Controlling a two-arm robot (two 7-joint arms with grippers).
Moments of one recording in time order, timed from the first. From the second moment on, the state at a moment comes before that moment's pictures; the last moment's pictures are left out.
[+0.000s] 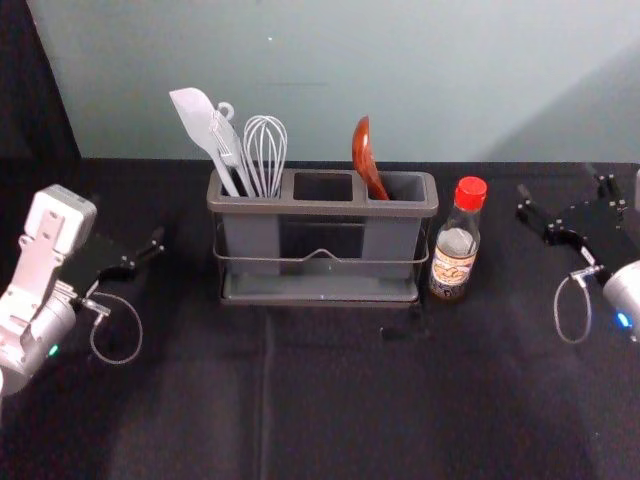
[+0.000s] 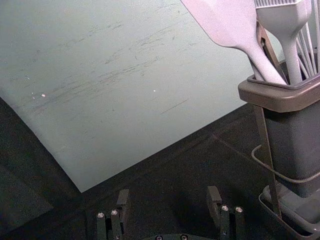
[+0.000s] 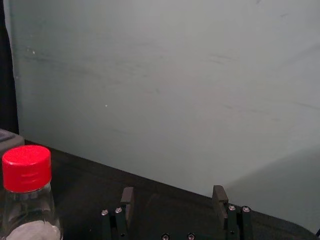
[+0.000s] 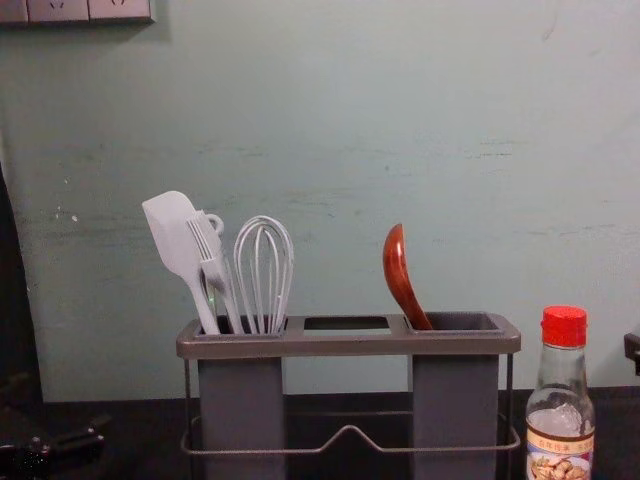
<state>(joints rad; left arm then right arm) -0.20 0.60 0.45 -1.41 -0.25 -0.12 0.03 0.20 0.31 -0.04 -1.32 0.09 -0.18 0.25</state>
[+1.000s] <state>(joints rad) -0.20 0.60 0.45 -1.41 -0.25 -0.12 0.03 0.21 0.30 -0.05 -1.30 0.09 -0.18 0.25</state>
